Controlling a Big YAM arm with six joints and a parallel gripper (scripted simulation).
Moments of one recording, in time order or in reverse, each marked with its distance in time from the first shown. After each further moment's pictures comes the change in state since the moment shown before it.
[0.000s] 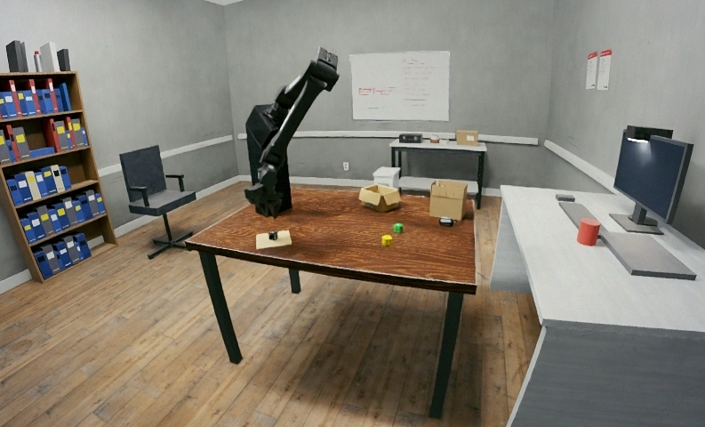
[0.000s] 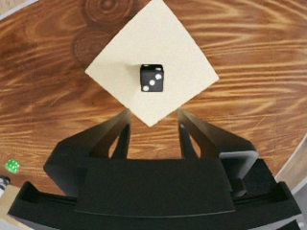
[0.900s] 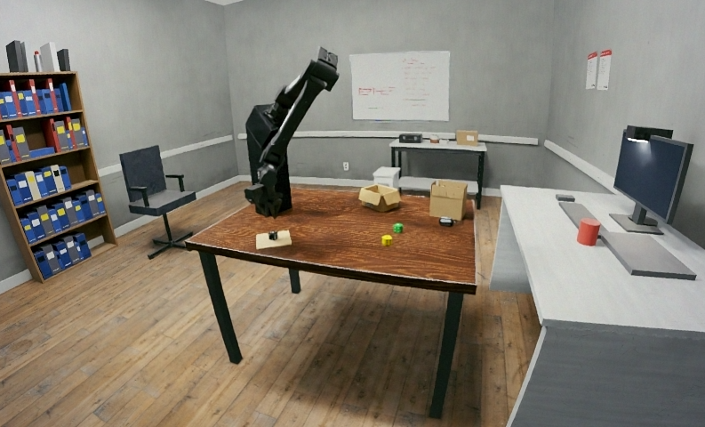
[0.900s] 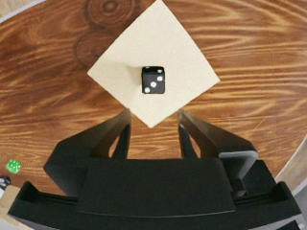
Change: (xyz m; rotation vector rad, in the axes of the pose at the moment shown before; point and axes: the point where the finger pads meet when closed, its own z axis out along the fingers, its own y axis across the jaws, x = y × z) arm -0.003 0.001 -0.001 -0.004 -0.006 -0.001
